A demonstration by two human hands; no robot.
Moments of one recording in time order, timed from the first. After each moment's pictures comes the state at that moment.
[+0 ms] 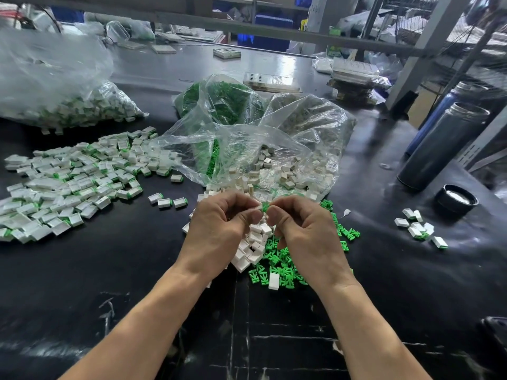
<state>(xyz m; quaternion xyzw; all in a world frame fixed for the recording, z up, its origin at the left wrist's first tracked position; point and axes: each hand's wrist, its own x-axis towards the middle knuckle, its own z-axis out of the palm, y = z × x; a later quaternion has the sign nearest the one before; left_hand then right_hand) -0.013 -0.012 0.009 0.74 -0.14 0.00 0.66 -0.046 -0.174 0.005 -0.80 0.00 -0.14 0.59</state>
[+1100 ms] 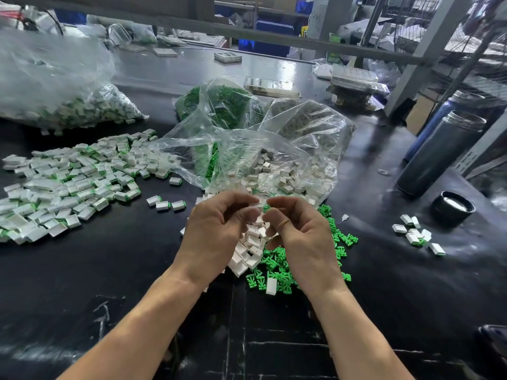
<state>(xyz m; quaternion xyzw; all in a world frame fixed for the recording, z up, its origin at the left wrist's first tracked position) -0.009 -0.013 0.005 0.75 -0.16 0.04 0.65 -0.045 -0.166 0.002 -0.71 0.02 -0.14 0.69</state>
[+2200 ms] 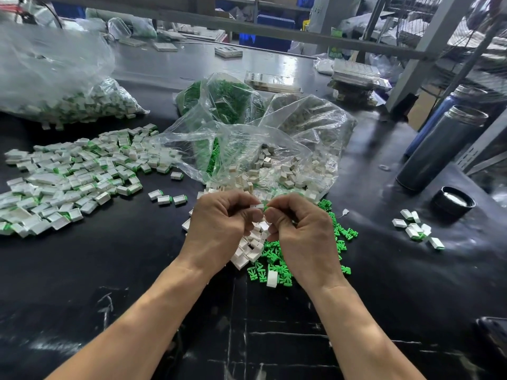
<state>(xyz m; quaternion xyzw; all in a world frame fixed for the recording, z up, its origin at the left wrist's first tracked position) -0.010 -0.019 0.008 0.72 -0.13 0.02 0.68 -0.045 -0.167 0.001 -0.81 -0.01 -0.21 0.55</state>
